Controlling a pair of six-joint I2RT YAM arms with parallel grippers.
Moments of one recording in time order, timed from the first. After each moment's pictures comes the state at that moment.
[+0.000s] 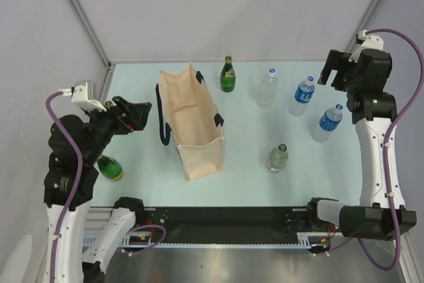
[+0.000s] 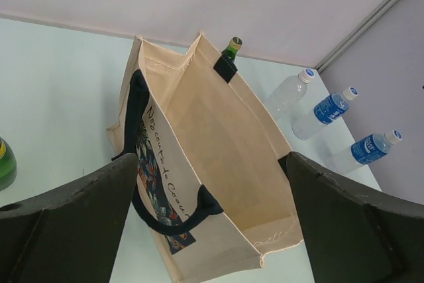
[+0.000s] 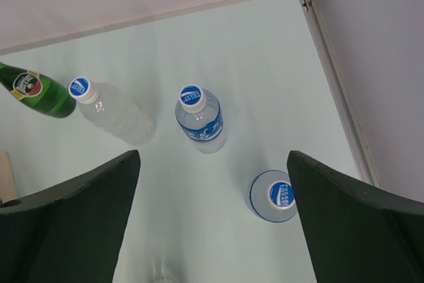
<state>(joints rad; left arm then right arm) -0.14 0.66 1.22 -0.66 0.16 -0.41 -0.09 1.21 1.48 -0.64 0.06 0.12</state>
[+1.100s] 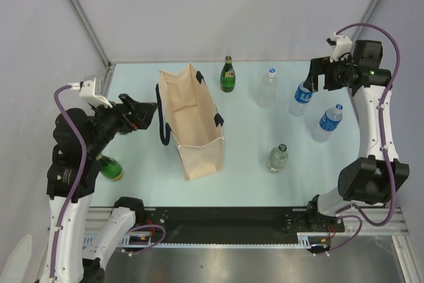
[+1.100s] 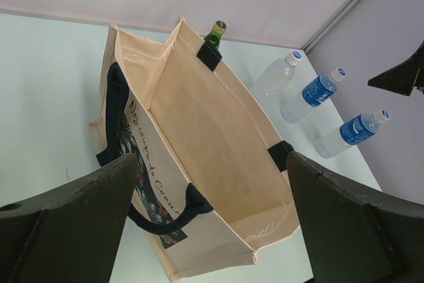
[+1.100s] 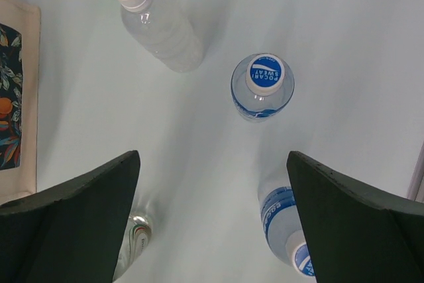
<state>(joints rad) -0.14 0.70 1.22 -0.65 0.25 -0.40 -0.17 1.50 1.65 -0.87 -0.44 -0.24</state>
